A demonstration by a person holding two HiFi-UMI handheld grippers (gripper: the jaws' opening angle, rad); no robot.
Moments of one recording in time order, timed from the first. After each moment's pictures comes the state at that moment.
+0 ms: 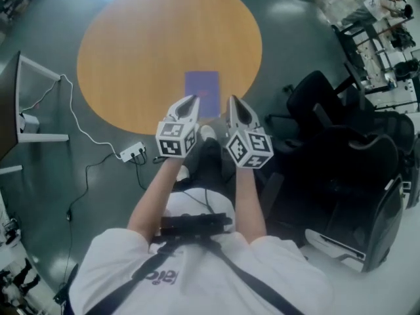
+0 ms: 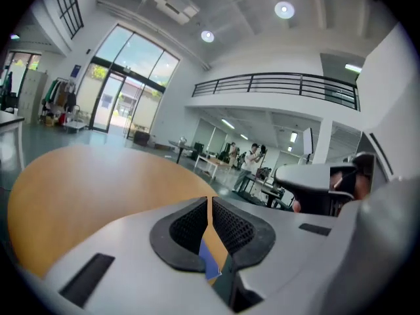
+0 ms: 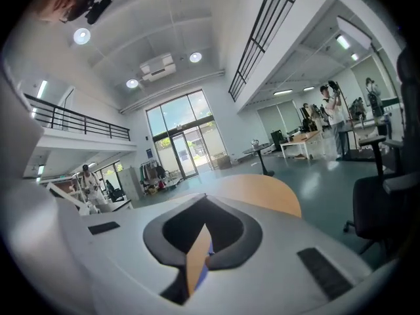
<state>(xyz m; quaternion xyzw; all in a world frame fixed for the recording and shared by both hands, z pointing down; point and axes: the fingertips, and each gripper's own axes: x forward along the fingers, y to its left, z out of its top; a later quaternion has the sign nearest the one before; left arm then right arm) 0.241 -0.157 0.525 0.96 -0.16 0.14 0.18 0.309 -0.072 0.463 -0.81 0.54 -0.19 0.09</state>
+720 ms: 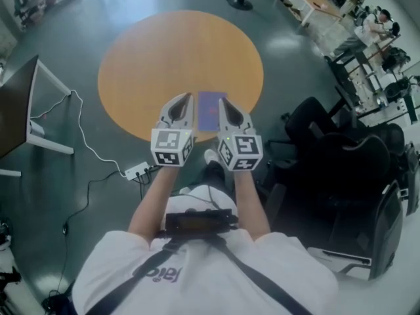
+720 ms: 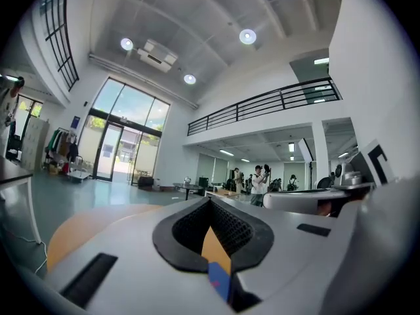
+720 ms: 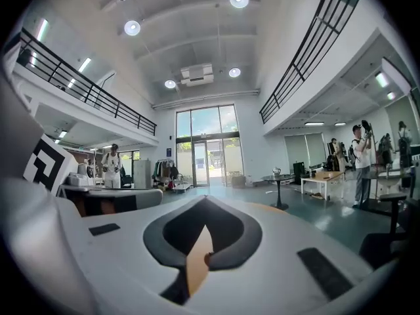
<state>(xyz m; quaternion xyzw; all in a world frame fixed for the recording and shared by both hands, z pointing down) 0.172 -0.197 0.382 0.98 -0.21 0.01 0.05 0.232 -0.122 0.370 -0.80 0.60 -0.05 0.01</state>
